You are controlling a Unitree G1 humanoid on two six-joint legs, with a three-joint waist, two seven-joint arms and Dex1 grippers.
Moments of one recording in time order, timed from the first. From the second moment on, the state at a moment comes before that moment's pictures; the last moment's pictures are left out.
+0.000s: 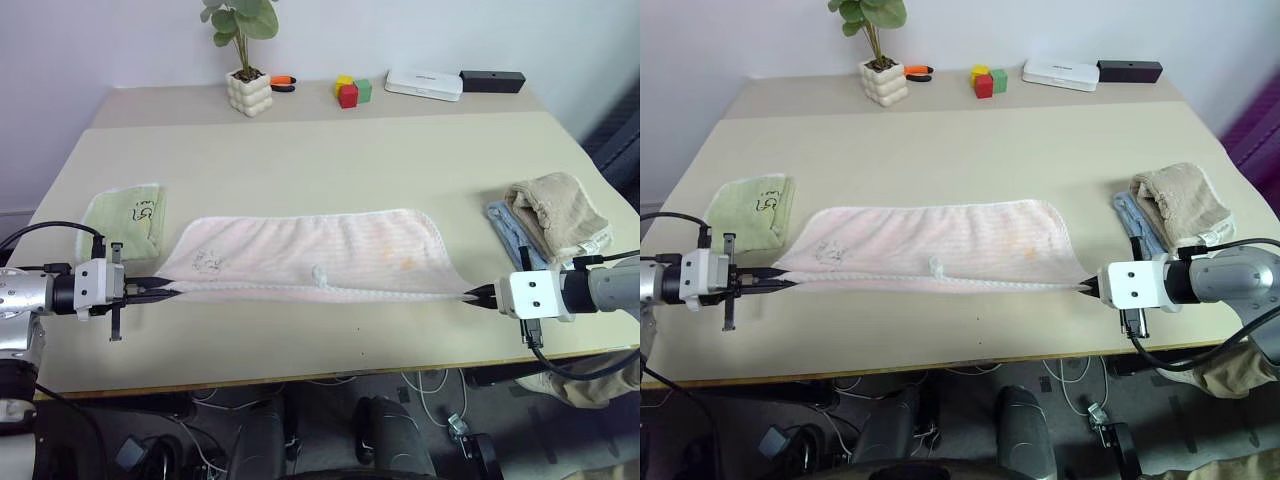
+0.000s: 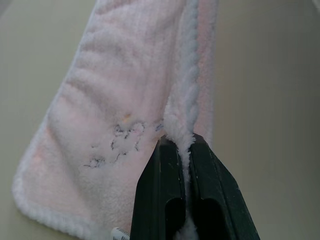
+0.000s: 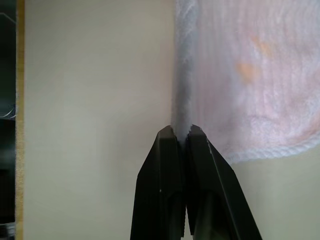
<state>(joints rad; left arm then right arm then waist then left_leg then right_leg) -0.26 0.92 0.16 0.51 -0.43 -0.52 -1.57 -0.08 -1.23 0.00 -0.10 0.16 -0.19 1.14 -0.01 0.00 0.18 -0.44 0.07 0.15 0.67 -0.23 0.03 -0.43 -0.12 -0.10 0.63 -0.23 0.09</state>
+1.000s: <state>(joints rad) -0.71 0.79 0.13 1.08 -0.18 -0.67 -1.30 -0.82 -0.83 0.27 0.71 -0.32 -0.50 0.83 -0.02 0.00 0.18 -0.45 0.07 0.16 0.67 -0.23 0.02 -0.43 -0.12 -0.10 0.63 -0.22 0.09</state>
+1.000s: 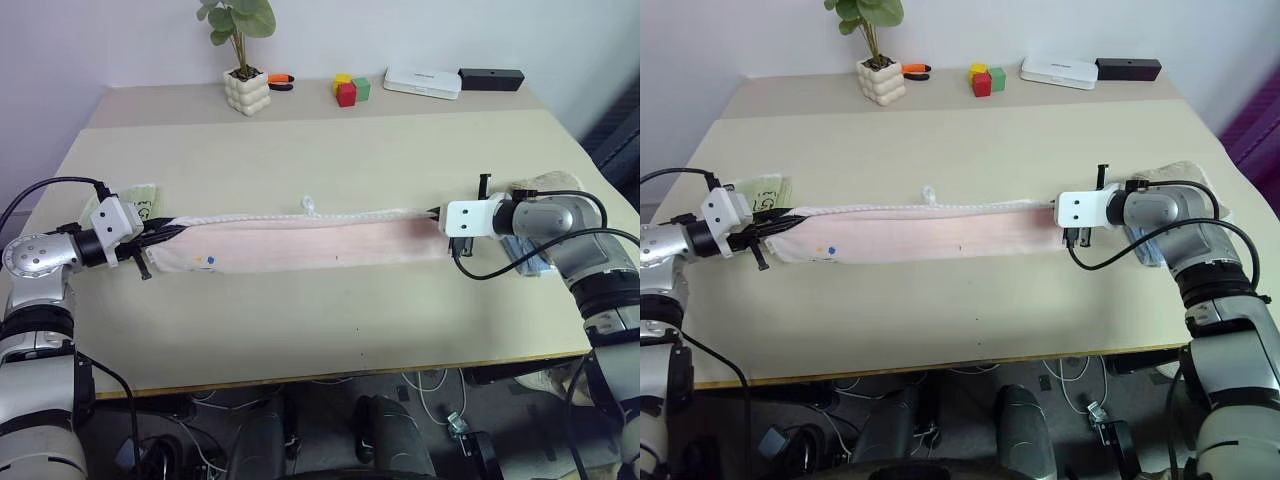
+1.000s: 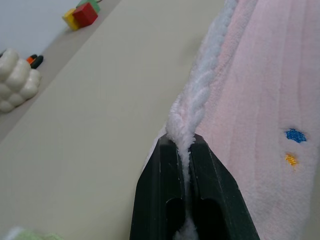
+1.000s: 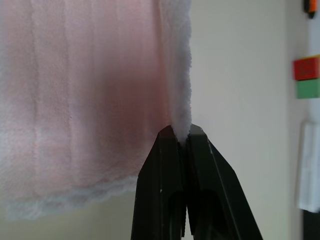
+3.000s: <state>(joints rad) -0.64 0.15 0.23 0.58 -0.37 0.09 -0.55 -0.66 -0.11 -0.07 0.40 0.14 0.24 0.28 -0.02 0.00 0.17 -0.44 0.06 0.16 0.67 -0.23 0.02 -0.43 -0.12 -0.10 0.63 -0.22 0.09</state>
